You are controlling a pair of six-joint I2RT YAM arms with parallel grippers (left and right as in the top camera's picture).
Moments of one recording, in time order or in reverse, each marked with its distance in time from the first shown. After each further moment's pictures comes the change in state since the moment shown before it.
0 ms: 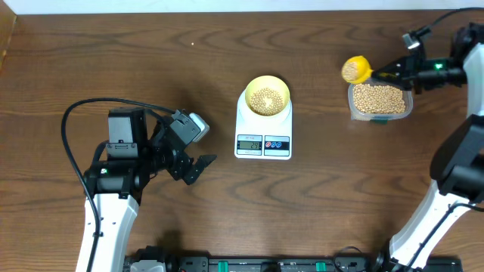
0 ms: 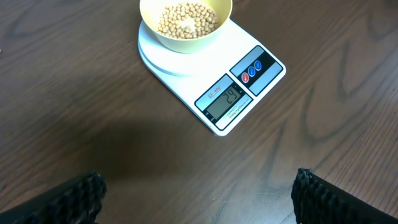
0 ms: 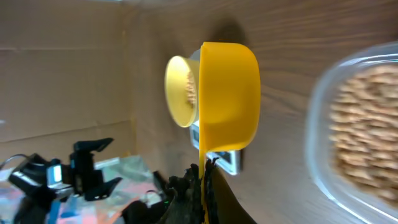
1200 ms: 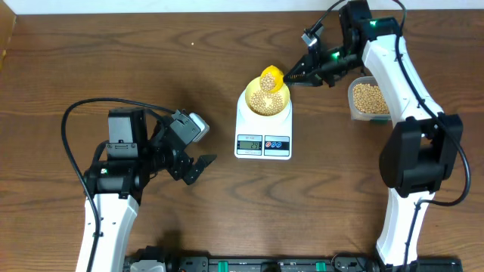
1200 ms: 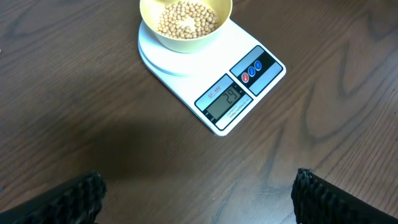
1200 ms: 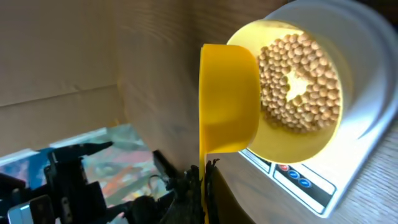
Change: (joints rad) left arm 0.000 0.000 0.000 0.000 0.000 0.000; right arm 0.477 0.000 0.038 0.271 0.104 0.461
